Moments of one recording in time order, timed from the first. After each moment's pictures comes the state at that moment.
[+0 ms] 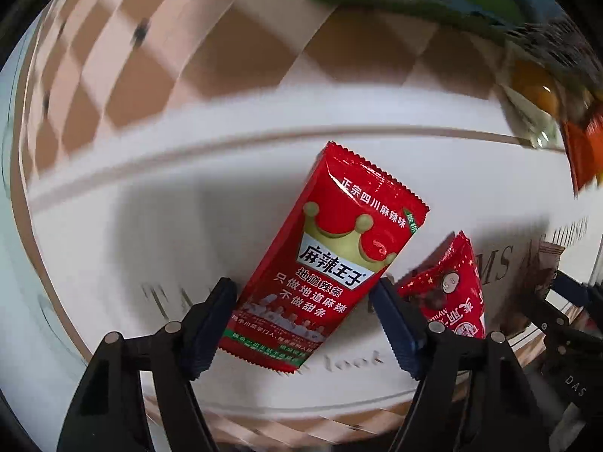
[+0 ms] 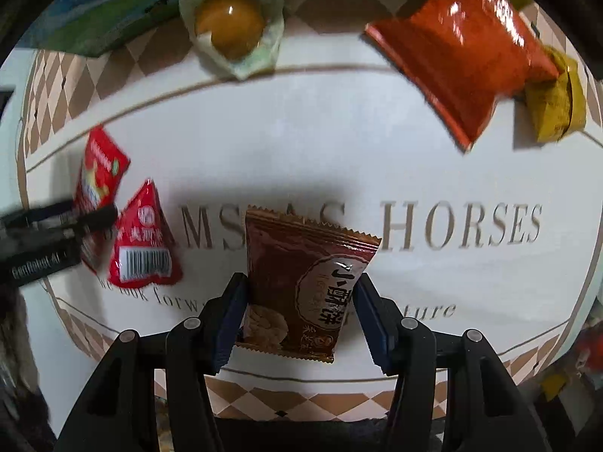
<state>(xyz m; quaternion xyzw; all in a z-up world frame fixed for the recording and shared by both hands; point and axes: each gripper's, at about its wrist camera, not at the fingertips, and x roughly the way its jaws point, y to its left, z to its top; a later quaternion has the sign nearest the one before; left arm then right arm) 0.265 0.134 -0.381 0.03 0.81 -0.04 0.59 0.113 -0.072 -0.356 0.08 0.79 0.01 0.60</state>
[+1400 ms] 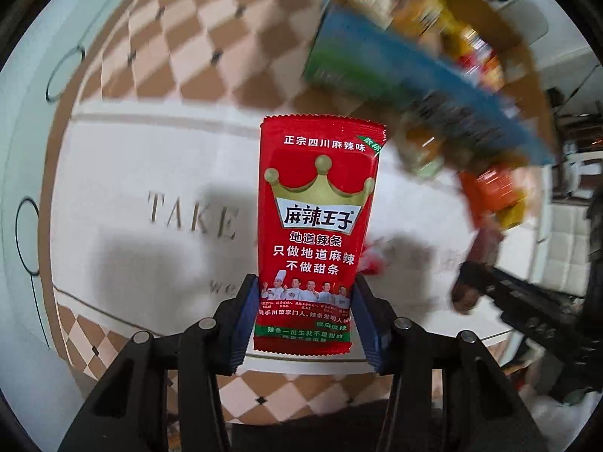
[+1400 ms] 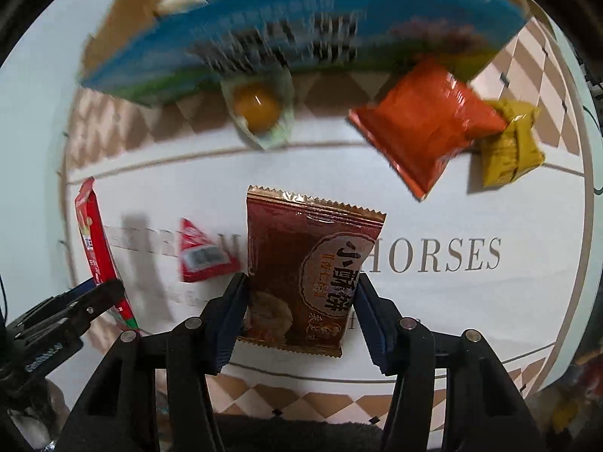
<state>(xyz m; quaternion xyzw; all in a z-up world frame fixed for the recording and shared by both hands) 0.180 0.127 -0.248 -0.12 0.71 -0.02 0.70 0.123 -0.108 -0.293 0.10 0.73 0.05 0.67</state>
